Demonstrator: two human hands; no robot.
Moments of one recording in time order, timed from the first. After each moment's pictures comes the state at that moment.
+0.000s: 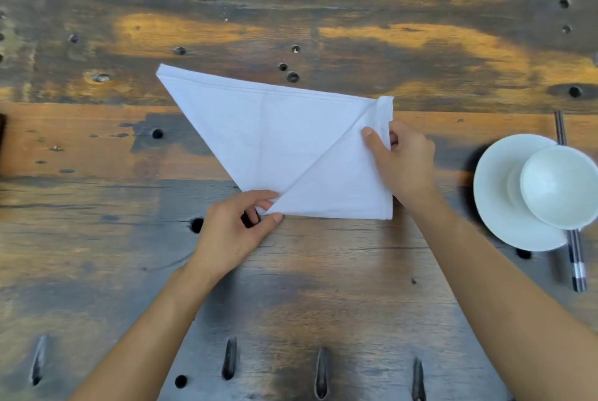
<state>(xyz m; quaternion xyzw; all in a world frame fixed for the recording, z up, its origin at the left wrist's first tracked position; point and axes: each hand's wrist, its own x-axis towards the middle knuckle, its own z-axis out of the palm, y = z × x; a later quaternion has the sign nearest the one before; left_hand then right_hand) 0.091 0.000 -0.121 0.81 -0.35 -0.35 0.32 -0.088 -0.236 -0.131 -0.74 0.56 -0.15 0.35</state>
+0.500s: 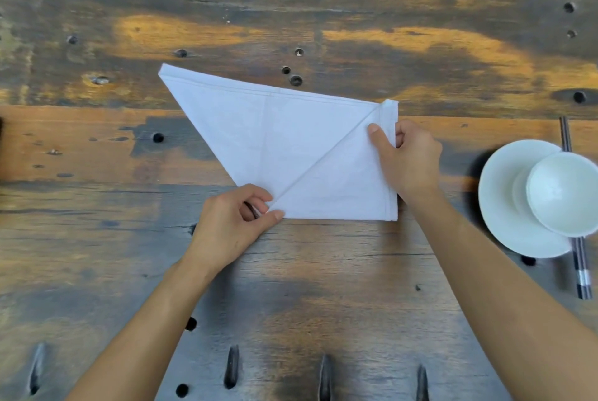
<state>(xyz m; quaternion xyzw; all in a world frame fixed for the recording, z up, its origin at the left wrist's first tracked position) 0.106 -0.012 -0.115 0.82 -0.31 -0.38 0.30 -0.078 -0.244 -0.130 -0.70 0.61 -0.12 0.34</state>
